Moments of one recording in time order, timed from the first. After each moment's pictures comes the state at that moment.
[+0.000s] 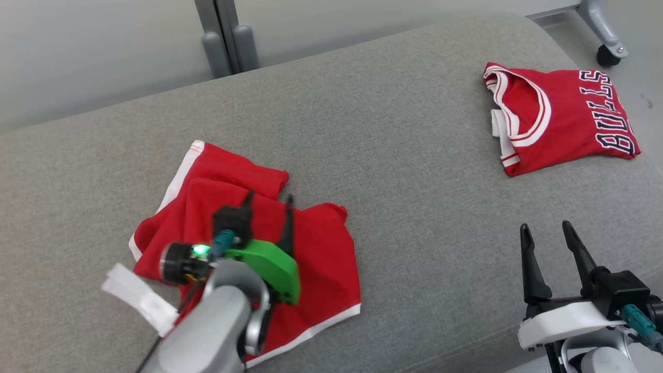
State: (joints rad) left arm -0.51 0.20 -0.76 0.52 -0.65 0.27 -0.17; right arm 0.01 -0.05 -0.08 0.12 0.07 0.13 -0.26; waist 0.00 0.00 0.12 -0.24
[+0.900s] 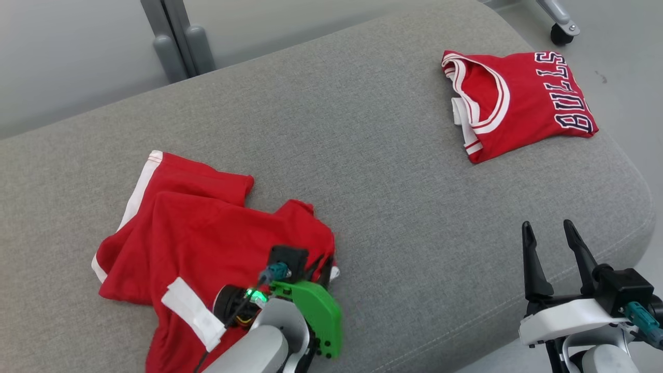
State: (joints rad) left arm -0.42 0.15 -0.92 0.46 -0.68 0.23 0.05; right arm 0.00 -0.05 -0.08 0.14 0.11 0.13 -0.26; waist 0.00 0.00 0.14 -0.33
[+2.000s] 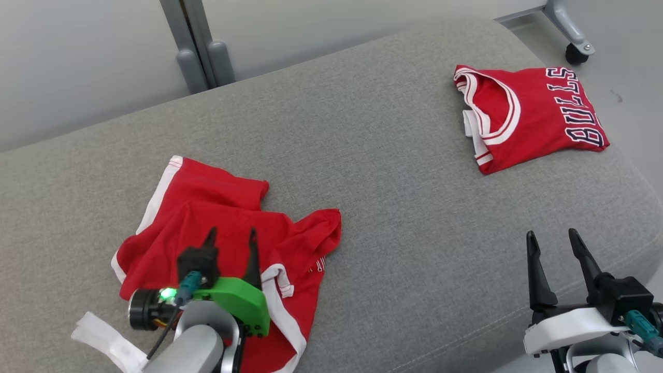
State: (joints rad) left arm -0.37 0.27 -0.74 0.44 -0.72 0.36 -0.22; right arm 0.02 -0.05 -0.10 0.14 0.06 0.13 -0.26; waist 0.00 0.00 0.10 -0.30
